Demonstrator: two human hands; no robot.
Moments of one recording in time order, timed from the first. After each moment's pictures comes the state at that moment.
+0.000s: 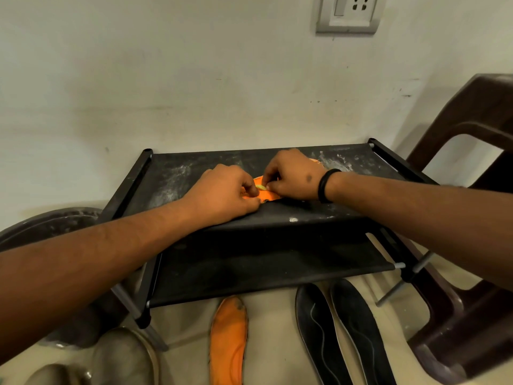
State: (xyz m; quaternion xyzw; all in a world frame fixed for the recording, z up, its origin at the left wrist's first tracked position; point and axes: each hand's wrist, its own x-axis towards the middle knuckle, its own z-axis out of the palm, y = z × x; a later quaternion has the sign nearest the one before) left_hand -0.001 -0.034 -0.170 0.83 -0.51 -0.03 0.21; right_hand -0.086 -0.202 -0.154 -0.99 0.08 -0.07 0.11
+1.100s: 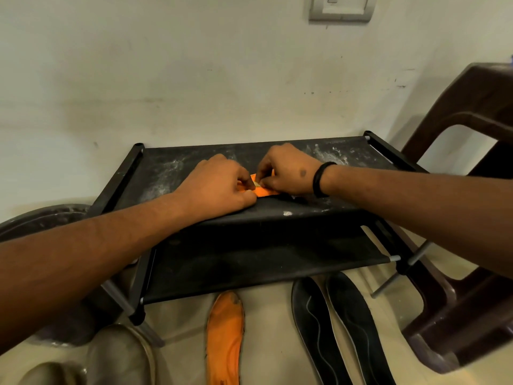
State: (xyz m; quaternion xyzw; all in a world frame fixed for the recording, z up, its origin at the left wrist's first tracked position) left_hand 0.000 -0.037 -0.169 0.82 -0.55 0.01 0.17; right_hand -0.090 -0.200 -0.152 -0.99 0.08 -0.05 0.11
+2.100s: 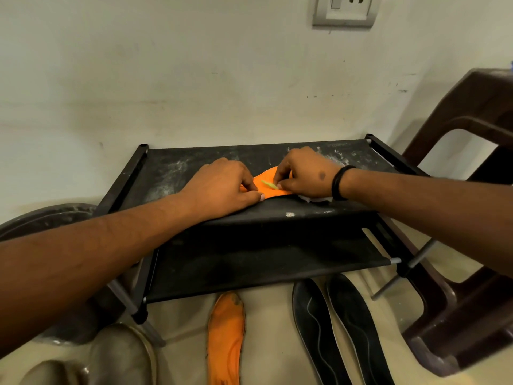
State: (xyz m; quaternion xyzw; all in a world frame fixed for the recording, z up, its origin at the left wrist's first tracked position) left_hand 0.007 -0.040 -0.176 0.81 -0.56 0.01 0.19; right_hand -0.110 -0.215 -0.149 -0.99 0.10 -0.04 0.11
